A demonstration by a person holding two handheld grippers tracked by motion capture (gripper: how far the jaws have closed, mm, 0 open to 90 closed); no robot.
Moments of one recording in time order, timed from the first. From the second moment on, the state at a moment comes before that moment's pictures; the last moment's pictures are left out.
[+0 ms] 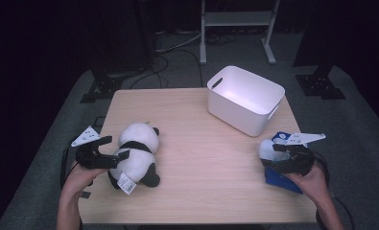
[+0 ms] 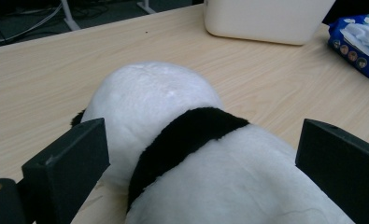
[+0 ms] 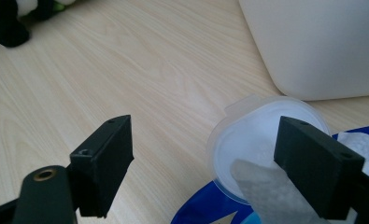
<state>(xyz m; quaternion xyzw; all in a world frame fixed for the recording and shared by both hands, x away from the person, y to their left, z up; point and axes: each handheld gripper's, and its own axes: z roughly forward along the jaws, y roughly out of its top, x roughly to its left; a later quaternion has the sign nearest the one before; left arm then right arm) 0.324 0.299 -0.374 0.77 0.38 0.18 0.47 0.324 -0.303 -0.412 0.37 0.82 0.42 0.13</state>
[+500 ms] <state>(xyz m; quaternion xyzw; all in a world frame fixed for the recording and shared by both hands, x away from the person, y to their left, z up) 0.332 0.286 -0.378 0.79 0.38 0.18 0.45 0.322 -0.302 -0.413 0.36 0.83 0.41 0.13</state>
